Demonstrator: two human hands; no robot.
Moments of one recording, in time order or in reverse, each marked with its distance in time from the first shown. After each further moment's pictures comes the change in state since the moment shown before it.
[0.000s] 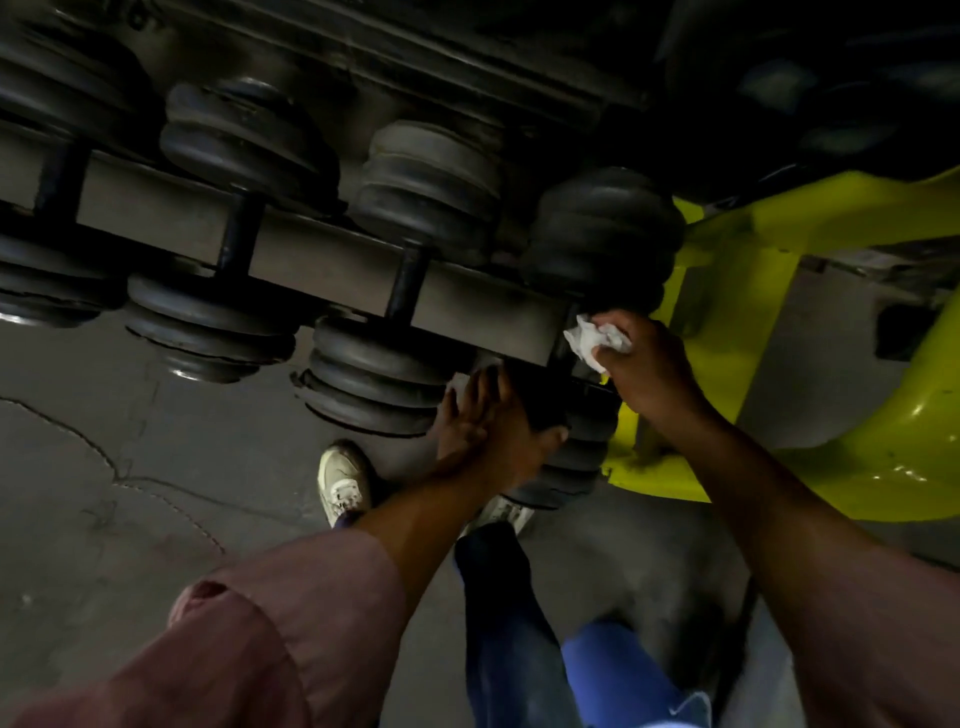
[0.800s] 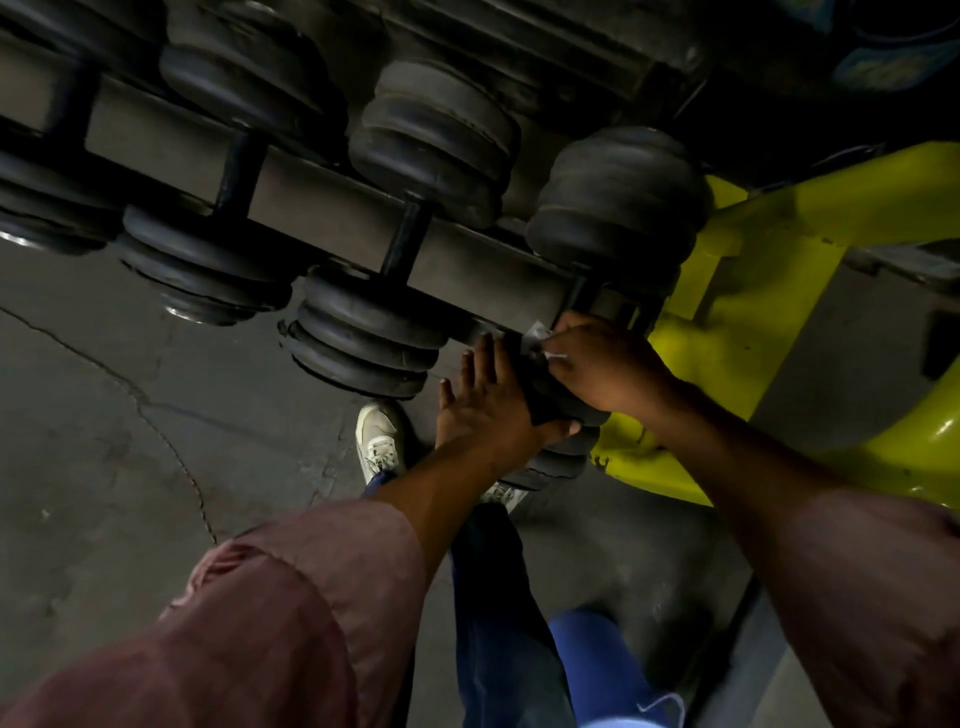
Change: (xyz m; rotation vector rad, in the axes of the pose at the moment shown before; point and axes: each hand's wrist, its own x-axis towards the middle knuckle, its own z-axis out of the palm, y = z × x) left_hand 0.004 0.024 0.026 -0.104 0.063 -0.137; right_hand 0.012 0.015 0.022 -0.488 -0.398 -0.486
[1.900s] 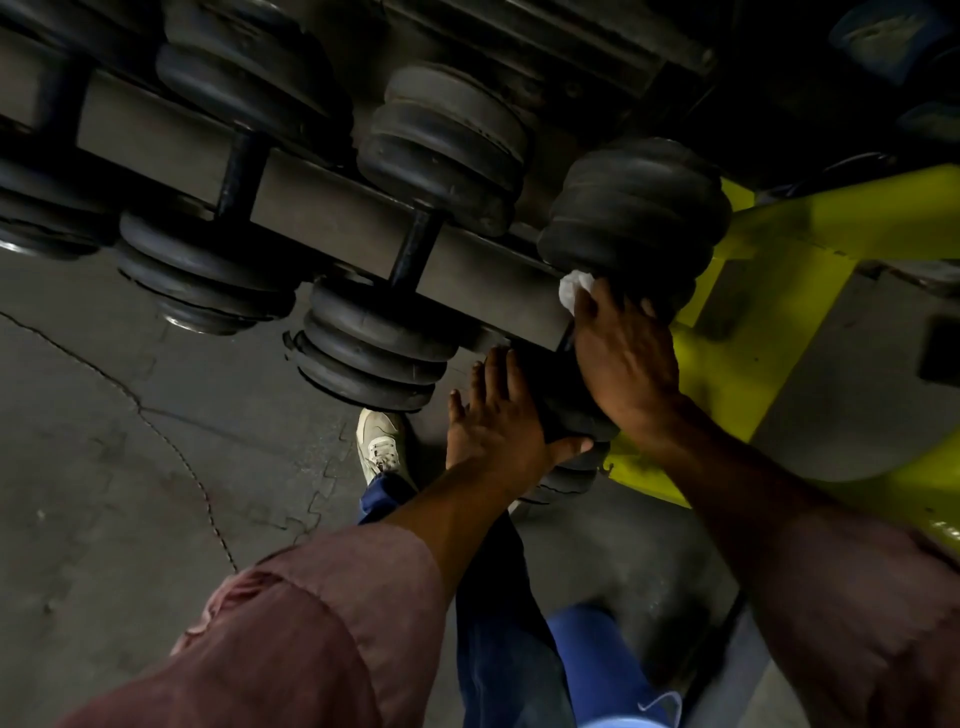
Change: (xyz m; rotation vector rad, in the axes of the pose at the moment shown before) left_hand 0.001 0.000 -0.007 0.095 -0.083 -0.002; right_hand 0.020 -0.009 0.003 -0.544 0.342 0.157
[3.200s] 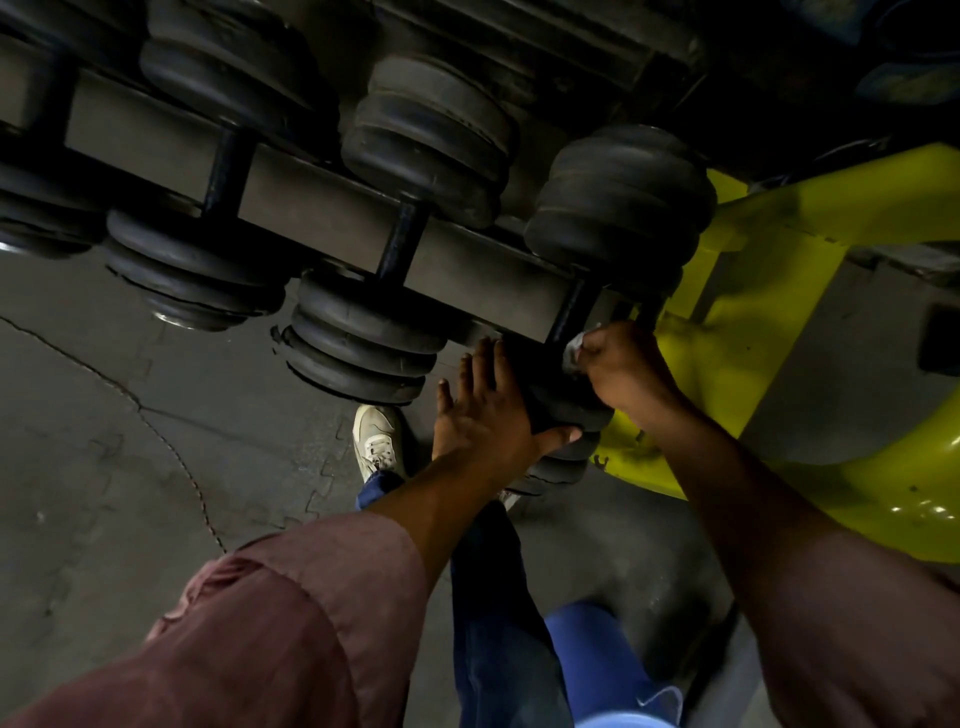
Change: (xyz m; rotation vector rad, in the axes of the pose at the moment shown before) left_hand 0.000 -0.001 0.007 -0.012 0.055 0.004; right_hand -0.017 0.019 0.019 0.896 -0.397 0.391
